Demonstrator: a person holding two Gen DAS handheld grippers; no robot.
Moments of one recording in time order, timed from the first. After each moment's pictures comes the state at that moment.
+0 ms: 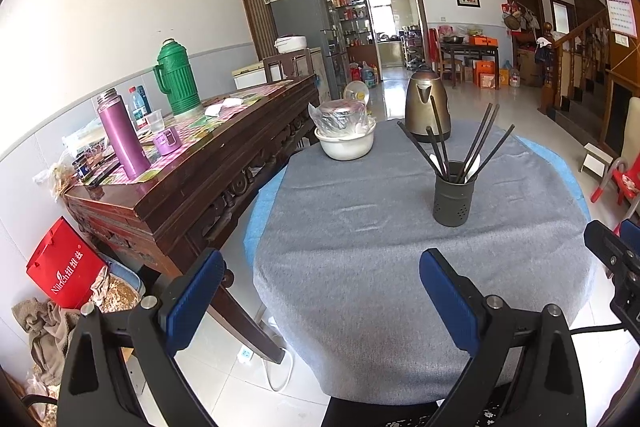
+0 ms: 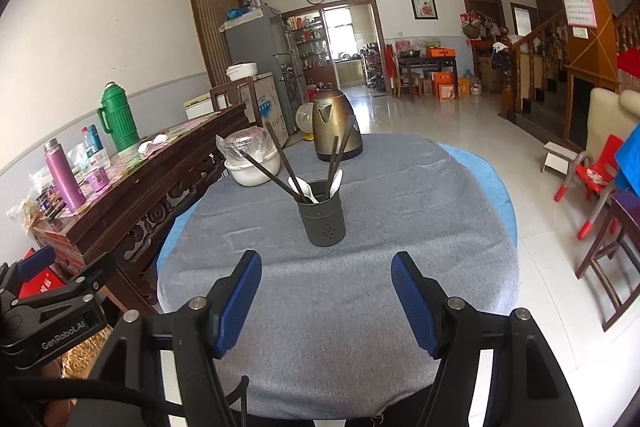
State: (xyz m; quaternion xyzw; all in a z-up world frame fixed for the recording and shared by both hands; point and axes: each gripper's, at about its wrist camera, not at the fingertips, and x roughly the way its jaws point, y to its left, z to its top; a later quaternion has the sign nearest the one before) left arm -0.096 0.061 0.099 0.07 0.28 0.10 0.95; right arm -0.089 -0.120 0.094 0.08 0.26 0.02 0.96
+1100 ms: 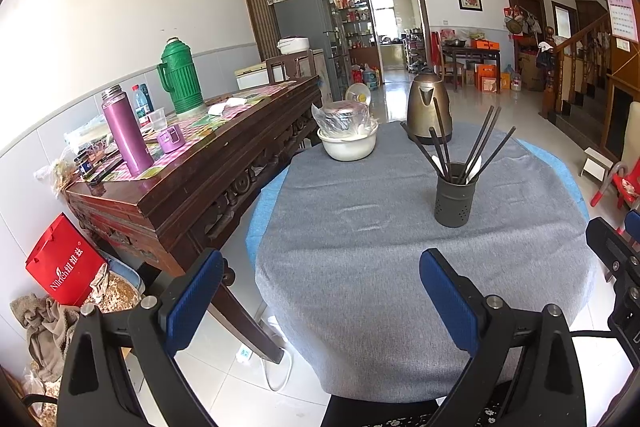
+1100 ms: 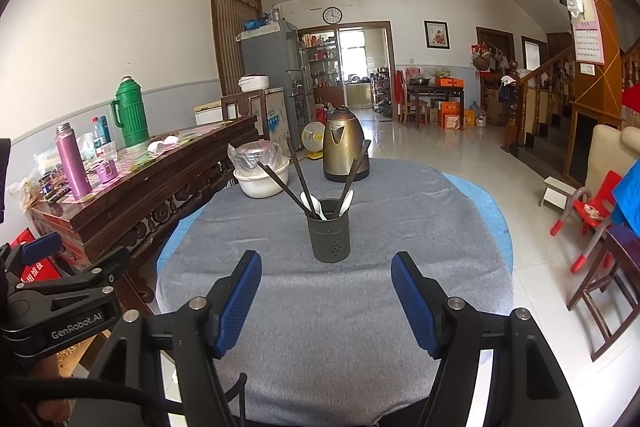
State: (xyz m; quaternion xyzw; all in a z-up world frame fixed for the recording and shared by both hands) left arm -0.099 0.065 0.098 0.06 0.27 0.10 0.95; right arm -0.110 -0.107 0.107 0.04 0.22 0.02 0.97
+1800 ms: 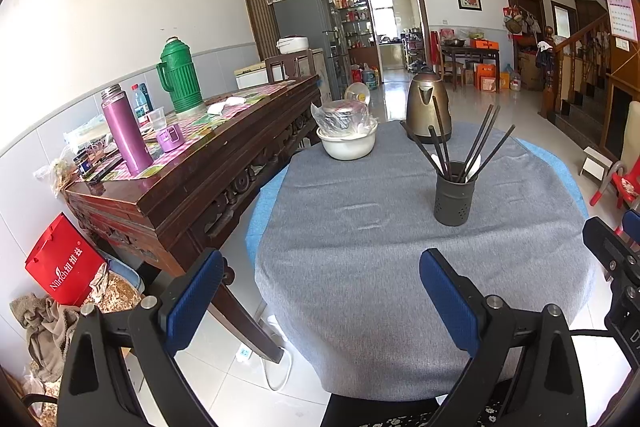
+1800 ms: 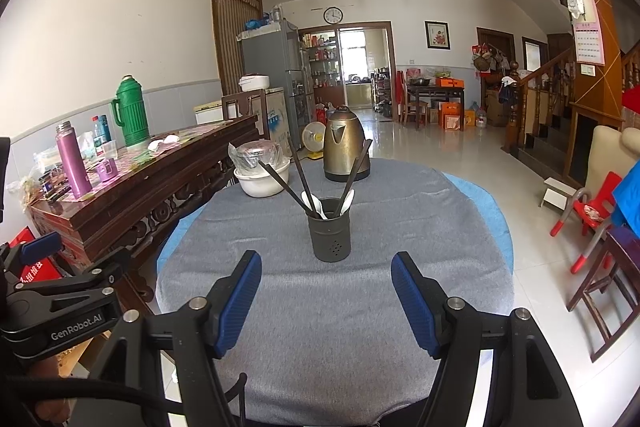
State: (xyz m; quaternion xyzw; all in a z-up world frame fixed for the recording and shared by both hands) left arm -0.100 0.064 0.096 0.06 0.27 0.10 0.95; right arm -0.110 -0.106 0.107 0.04 0.23 0.02 0.97
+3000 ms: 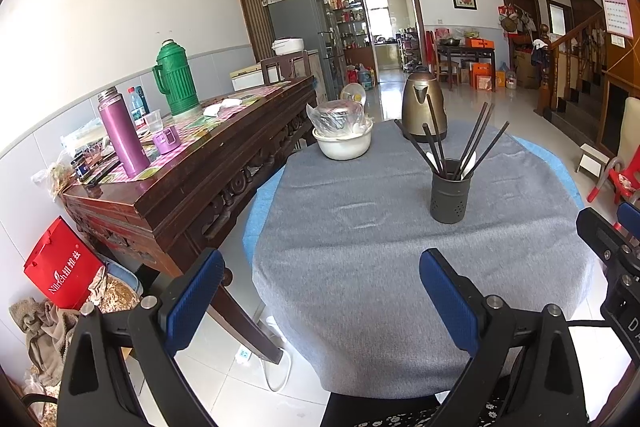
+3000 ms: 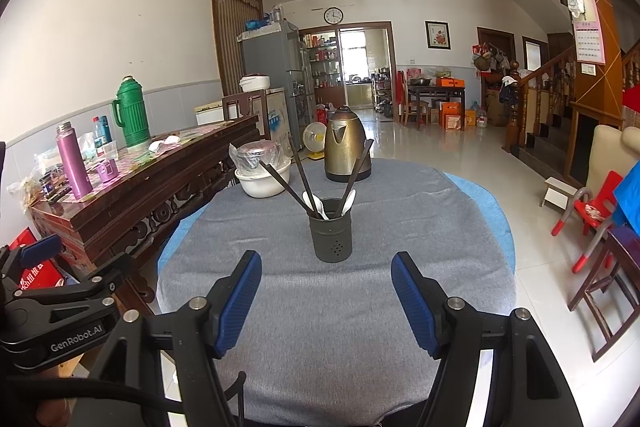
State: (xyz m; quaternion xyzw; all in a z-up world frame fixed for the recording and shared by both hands) left arm -0.104 0.061 0.097 0.07 0.27 0.10 0.95; right arm -0.110 -0.108 0.106 0.04 0.22 0.03 0.97
